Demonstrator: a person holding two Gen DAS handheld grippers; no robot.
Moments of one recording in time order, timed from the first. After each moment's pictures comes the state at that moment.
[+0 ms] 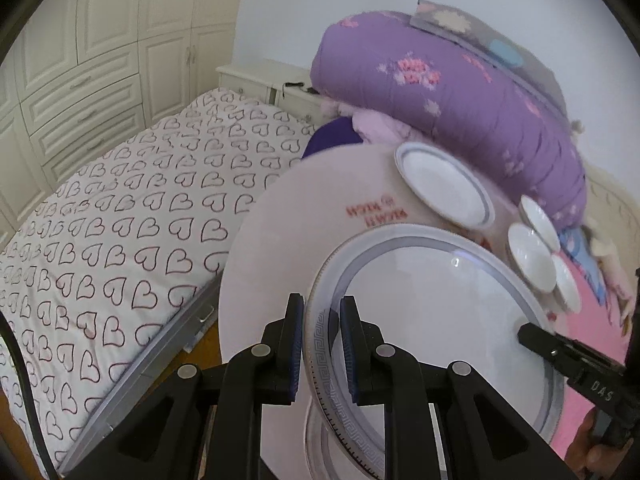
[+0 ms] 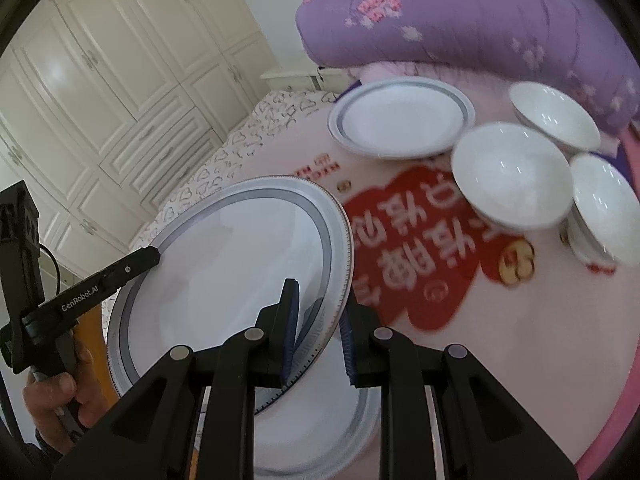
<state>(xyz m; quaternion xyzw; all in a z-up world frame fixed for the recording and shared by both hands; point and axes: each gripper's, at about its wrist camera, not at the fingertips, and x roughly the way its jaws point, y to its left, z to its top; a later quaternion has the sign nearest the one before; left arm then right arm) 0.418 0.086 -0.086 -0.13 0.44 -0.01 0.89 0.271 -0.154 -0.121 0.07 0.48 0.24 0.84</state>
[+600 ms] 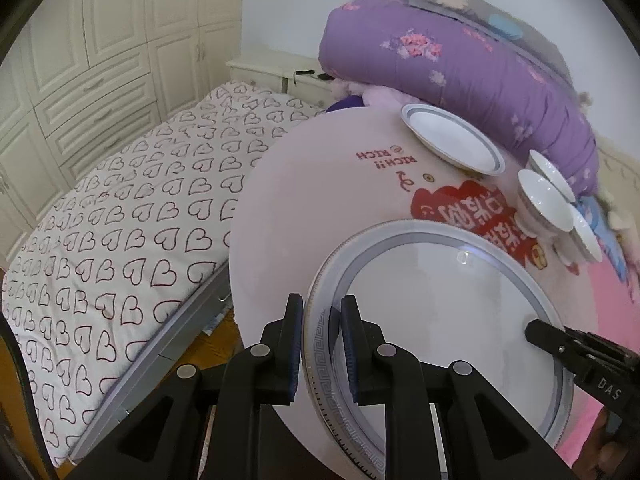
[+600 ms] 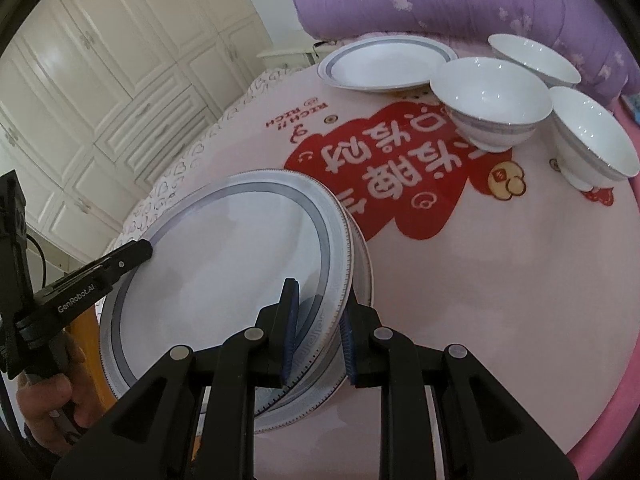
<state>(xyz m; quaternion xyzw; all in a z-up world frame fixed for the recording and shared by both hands) 0.381 0.043 -0.110 -0.09 0.45 0.02 0.89 0.229 -0.164 -0.159 0.05 0.51 0.24 0.83</state>
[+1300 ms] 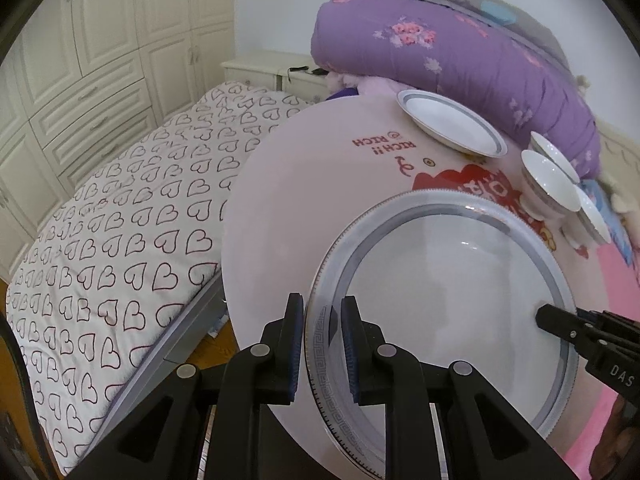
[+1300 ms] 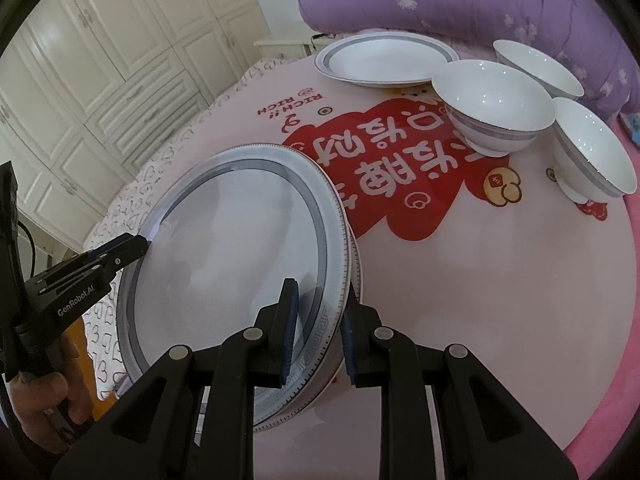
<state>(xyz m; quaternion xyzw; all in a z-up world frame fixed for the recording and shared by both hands) 0.388 0.040 -0.129 -0.07 0.46 0.01 0.89 0.231 -0.158 -0.160 0.00 0.51 0.23 0.83</state>
